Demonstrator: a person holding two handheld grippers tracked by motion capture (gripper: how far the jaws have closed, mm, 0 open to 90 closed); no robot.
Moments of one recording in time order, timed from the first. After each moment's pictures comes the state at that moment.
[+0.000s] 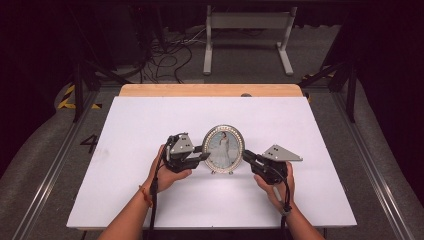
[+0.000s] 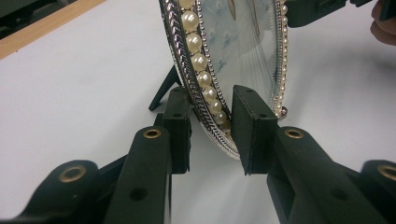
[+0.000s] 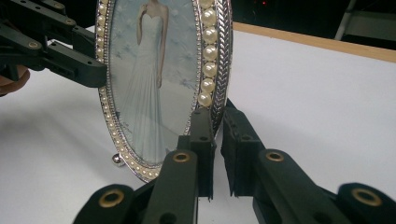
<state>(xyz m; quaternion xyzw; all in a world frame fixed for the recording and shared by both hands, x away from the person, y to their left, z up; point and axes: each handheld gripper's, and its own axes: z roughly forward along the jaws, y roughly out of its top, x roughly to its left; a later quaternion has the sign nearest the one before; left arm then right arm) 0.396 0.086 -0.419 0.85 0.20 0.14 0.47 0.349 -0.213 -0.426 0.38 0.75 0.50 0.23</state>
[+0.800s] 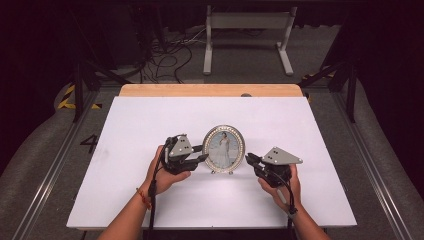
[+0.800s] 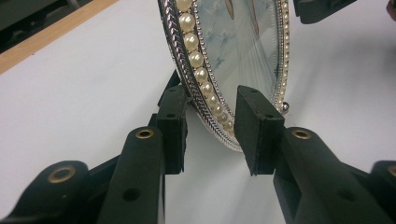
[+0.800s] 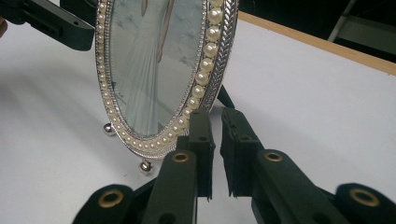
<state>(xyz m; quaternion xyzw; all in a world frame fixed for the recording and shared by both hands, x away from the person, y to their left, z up) 0.385 0.090 -0.413 0.85 0.20 0.16 0.46 0.340 -0.219 -0.420 0.34 0.78 0.45 0.26</state>
